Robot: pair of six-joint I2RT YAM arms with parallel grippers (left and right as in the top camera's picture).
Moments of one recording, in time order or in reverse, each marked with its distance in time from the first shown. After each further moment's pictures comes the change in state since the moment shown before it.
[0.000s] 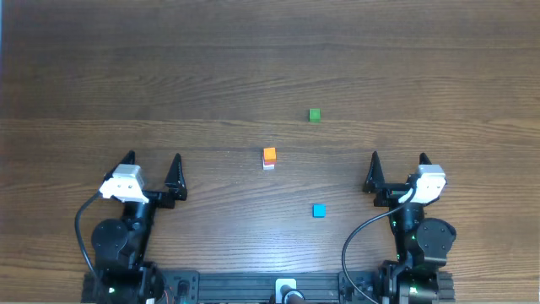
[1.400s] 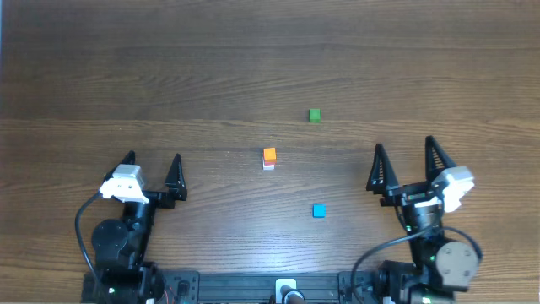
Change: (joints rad) left arm 0.000 0.000 0.000 -0.001 0.000 0.000; right arm 0.000 0.092 0.240 0.139 -0.168 0.196
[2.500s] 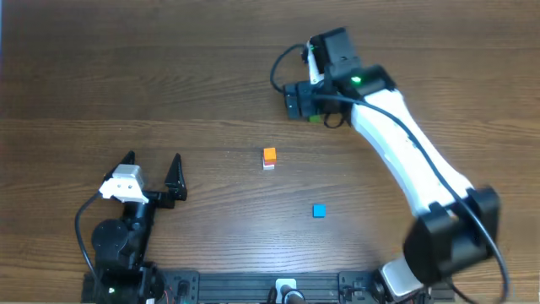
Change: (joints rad) left arm 0.000 0.000 0.000 0.000 -0.003 0.000; right arm 0.499 1.644 1.180 -0.908 0.257 -0.108
